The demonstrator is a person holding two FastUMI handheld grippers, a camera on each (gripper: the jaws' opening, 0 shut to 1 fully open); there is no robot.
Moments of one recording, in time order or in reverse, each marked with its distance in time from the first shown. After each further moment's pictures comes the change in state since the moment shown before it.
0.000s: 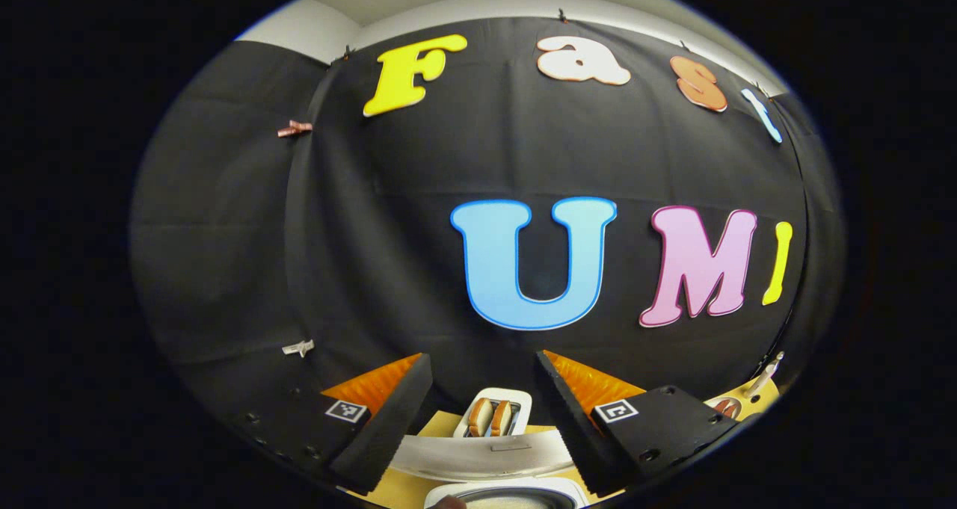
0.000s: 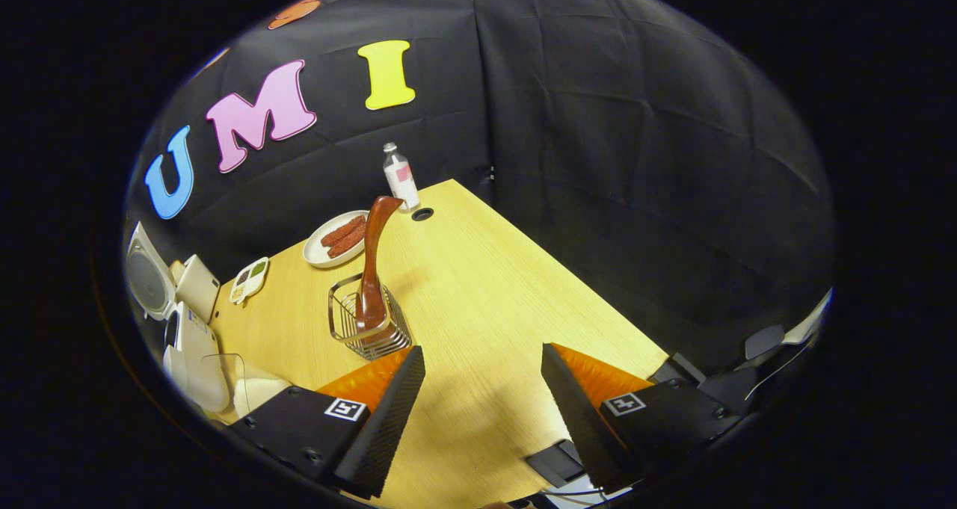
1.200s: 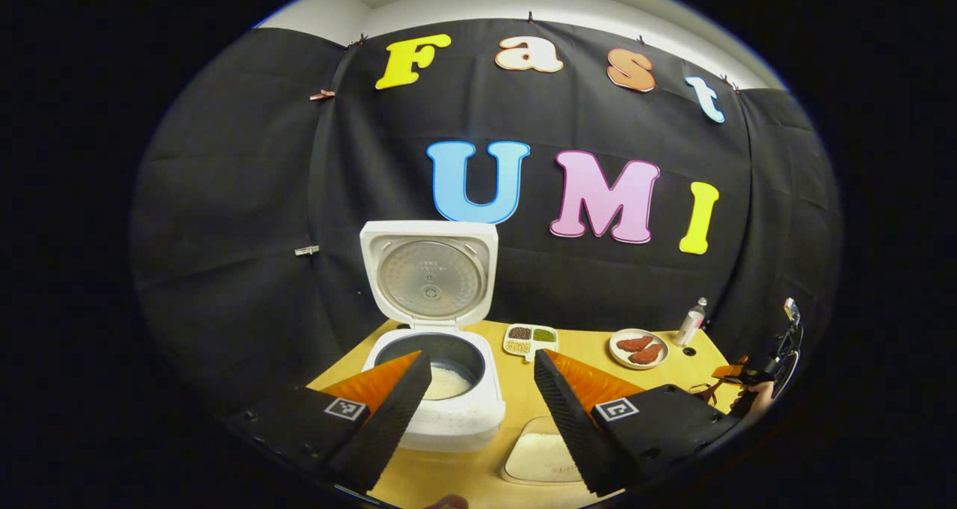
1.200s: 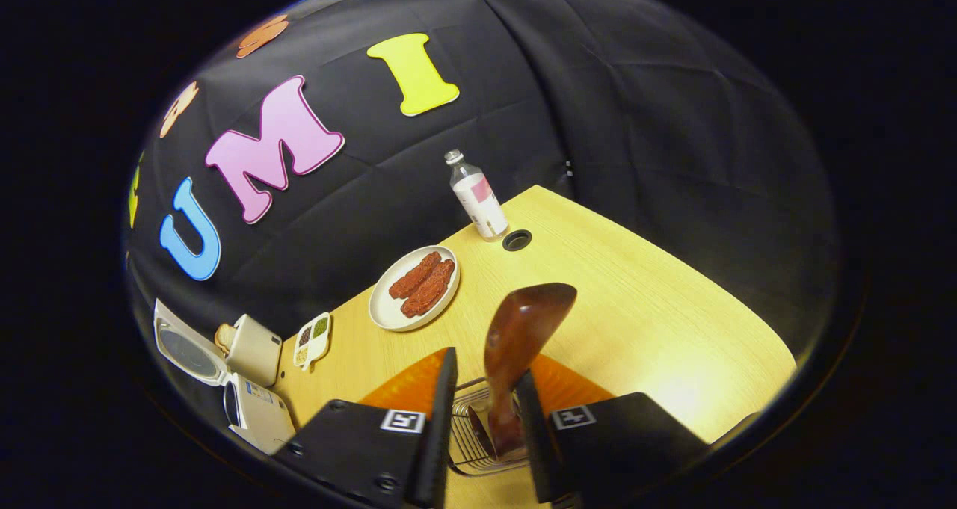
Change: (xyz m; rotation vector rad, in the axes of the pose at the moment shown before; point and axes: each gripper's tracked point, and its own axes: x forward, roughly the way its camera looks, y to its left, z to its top) left arm -0.316 -0.113 -0.143 -0.060 0.129 -0.045; right arm 0.128 0.137 0.076 0.181 -0.004 0.275
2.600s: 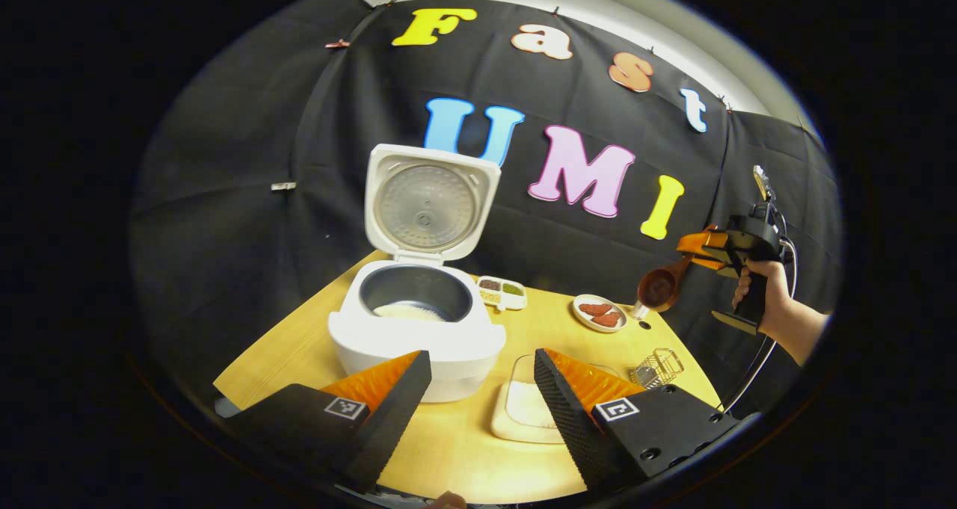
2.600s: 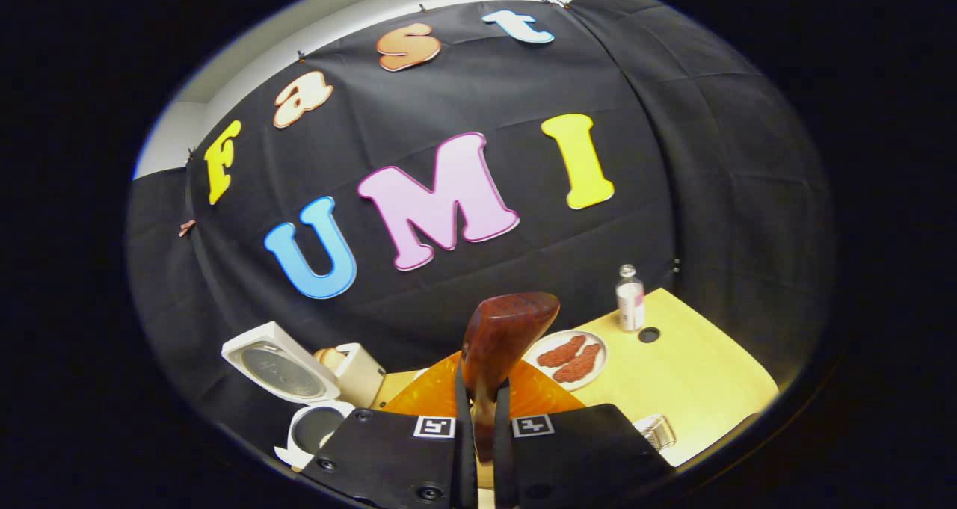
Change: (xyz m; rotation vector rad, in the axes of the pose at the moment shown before) left arm -0.052 0.010 -0.104 -0.105 0.105 -0.232; right arm -0.112 0.221 0.086 -0.170 -0.244 0.290
